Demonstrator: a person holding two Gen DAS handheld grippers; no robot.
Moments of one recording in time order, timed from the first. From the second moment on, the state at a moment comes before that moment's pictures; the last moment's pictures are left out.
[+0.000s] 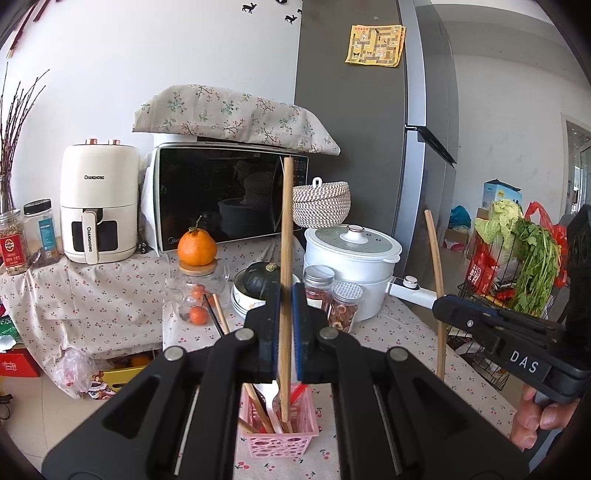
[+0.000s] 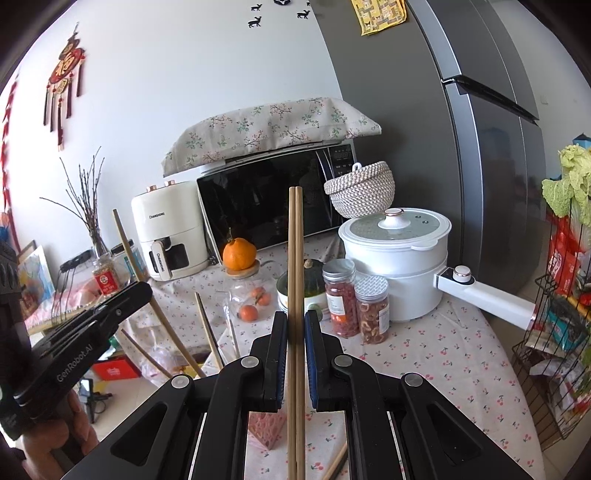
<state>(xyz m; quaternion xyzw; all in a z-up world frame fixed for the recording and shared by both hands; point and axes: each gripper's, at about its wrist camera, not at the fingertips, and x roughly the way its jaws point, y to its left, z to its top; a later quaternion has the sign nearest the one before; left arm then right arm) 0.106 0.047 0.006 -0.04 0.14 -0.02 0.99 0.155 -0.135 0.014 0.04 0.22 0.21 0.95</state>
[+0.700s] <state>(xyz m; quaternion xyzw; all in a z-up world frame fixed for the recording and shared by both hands) 0.097 0.058 -0.002 -0.07 0.19 0.00 0.98 0.161 -0.131 0.011 0.05 0.22 0.22 0.95</state>
